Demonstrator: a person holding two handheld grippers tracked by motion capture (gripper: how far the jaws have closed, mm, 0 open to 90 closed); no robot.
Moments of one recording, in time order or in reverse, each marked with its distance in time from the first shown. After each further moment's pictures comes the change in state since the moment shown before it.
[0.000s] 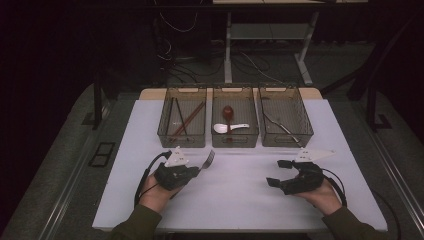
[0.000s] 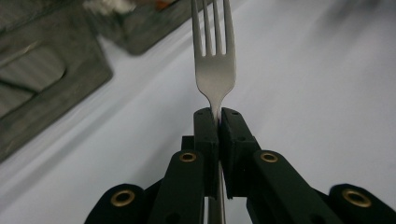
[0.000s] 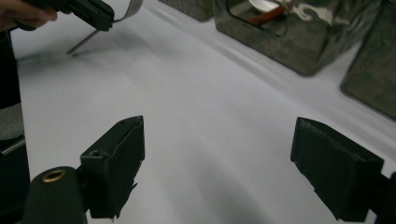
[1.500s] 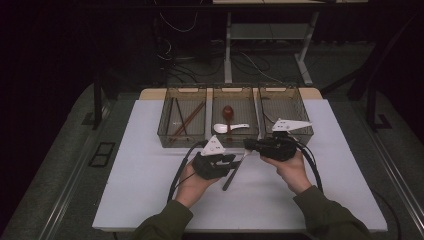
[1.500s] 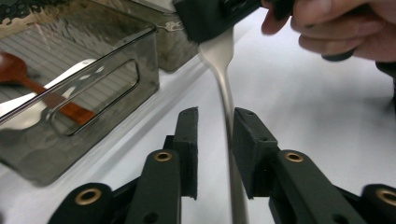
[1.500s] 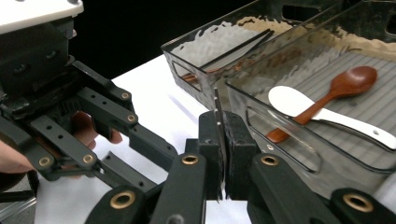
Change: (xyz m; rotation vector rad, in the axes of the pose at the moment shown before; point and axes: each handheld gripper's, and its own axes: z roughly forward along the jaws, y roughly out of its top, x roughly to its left) left arm -0.026 0.057 0.052 -0.150 -0.119 -0.008; right arm -0.004 0.078 0.042 -0.155 0.091 0.052
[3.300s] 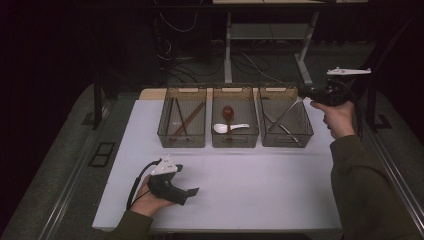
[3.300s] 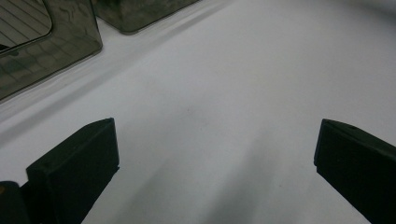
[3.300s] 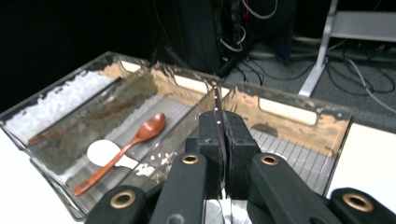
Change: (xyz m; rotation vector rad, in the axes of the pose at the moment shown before) left arm 0.032 -0.094 -0.075 0.048 0.055 -0.089; right arm -0.153 0.076 -0.089 -0.040 -0.341 0.090
